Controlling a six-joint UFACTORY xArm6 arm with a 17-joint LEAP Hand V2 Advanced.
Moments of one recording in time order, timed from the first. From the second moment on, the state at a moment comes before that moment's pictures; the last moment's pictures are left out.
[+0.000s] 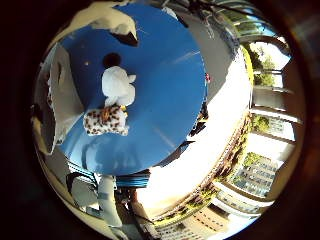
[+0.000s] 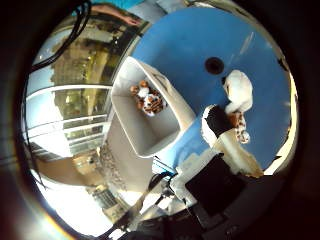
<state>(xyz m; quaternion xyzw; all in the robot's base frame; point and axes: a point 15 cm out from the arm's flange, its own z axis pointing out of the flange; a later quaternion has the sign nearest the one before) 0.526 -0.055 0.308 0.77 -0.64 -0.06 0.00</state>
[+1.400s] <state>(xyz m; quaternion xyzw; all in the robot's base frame) 0.466 -0.051 0.373 0.78 -0.62 -0.09 0.01</state>
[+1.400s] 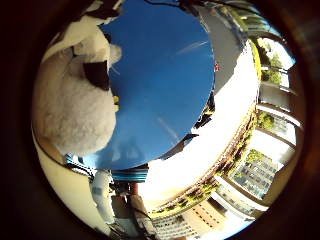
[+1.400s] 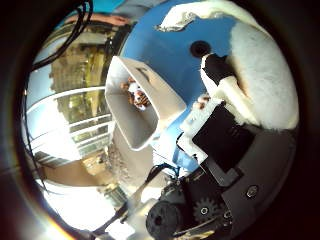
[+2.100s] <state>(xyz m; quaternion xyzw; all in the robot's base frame) 0.423 0.245 0.427 0.86 -0.50 -0.06 -0.07</state>
